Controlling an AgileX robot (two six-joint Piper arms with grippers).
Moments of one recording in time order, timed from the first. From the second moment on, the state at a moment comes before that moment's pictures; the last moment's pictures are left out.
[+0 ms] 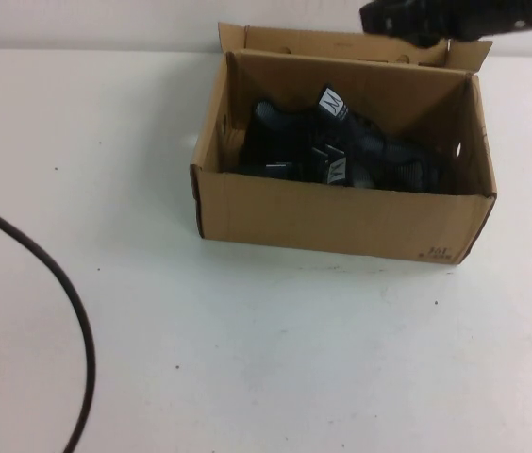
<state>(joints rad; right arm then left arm) 0.27 1.64 -1.63 0.76 0.75 -0.66 -0.08 0.80 -0.92 -0.42 0.96 0.56</state>
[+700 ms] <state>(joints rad) 0.27 0.88 -1.22 0.20 0.78 -0.24 -0.08 0.25 -0.74 -0.31 0.75 0.32</state>
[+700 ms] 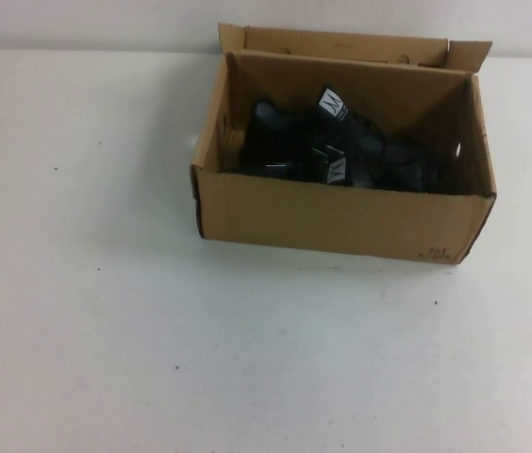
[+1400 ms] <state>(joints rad) 0.27 0.04 -0.30 0.15 0.60 -0.22 -0.08 0.16 -0.43 -0.41 0.71 0.30</state>
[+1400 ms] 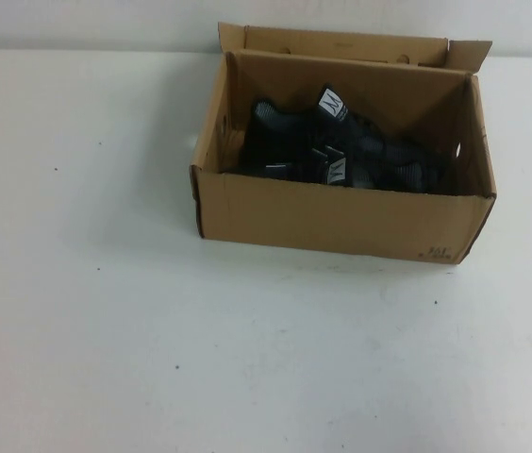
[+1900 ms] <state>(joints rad) 0.27 0.01 -0.27 0.29 0.53 -0.22 -0.08 0.16 -0.43 -0.41 0.71 0.30</state>
